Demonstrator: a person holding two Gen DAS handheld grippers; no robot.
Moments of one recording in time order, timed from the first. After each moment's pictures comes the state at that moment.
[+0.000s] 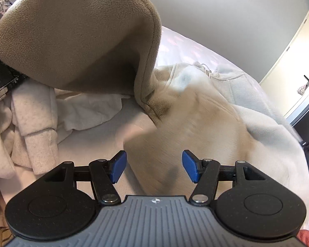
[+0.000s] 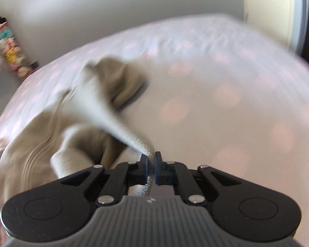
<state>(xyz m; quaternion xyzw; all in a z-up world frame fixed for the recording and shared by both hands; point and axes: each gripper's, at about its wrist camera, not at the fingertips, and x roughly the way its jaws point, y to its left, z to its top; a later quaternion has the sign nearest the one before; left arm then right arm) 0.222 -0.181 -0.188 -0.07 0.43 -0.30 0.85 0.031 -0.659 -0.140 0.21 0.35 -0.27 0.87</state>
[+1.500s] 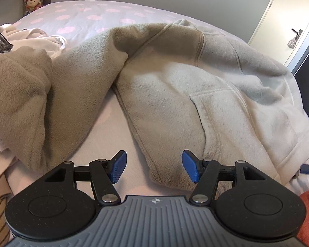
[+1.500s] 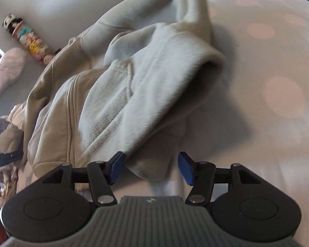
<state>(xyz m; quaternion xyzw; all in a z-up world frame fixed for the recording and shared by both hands) 0.162 -0.247 -0.209 0.05 0.45 -0.34 0.82 -0.156 -0.600 -0.241 0.32 0.38 -0.15 0.85</state>
